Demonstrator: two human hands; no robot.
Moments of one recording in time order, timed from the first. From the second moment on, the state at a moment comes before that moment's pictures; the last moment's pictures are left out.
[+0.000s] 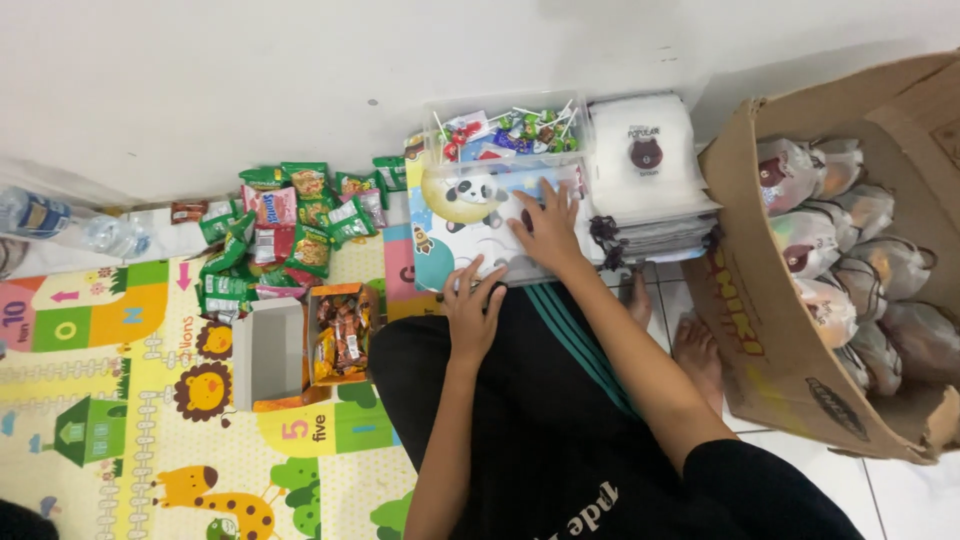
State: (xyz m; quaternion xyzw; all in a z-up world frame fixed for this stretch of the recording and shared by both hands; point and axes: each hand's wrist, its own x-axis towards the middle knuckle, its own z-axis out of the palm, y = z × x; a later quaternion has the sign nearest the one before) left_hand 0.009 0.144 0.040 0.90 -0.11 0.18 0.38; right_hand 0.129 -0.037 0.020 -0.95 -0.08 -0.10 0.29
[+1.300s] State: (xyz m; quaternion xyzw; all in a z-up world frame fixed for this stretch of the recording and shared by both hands) left_hand 0.094 0.403 -0.043 0.90 0.22 0.24 0.28; right_hand 0.137 -0.010 0.009 -0.98 -0.03 -0.12 0.17
